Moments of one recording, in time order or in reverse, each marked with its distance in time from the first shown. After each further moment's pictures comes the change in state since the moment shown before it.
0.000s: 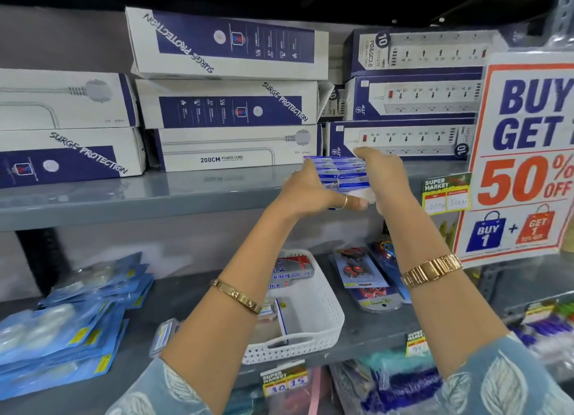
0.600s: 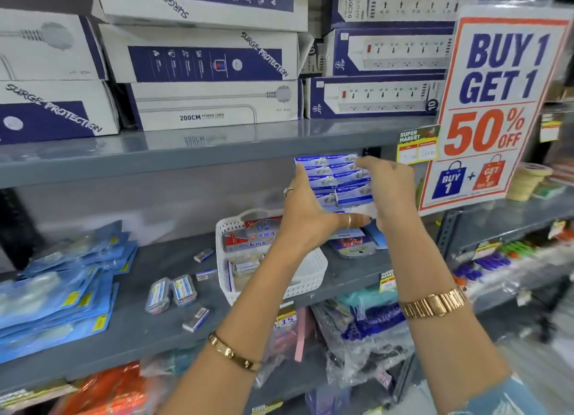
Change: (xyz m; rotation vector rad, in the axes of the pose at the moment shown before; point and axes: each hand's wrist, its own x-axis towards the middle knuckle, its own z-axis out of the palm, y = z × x) left_hand -0.093 -0.033 0.051 -0.351 0.053 0.033; right_hand -0.098 0.046 -0.034 0.040 0.135 0.026
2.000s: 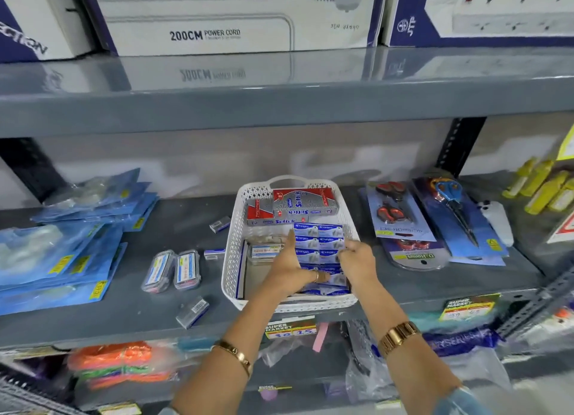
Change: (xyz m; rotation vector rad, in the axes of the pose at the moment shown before) left_hand 0.068 -0.249 -0.022 0.162 0.006 -0.542; right_hand 0.093 0.256 0.111 -0.460 -0.427 0.341
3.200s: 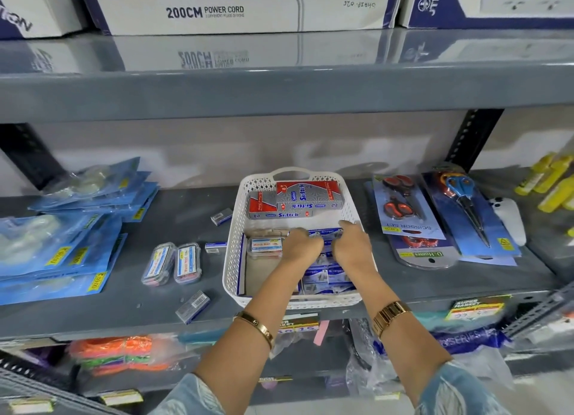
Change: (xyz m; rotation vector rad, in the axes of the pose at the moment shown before) left_hand 0.027 0.036 0.012 0.007 0.181 -0.311; right_hand 0.014 -0.016 0.012 -0.370 -0.001 -0.200
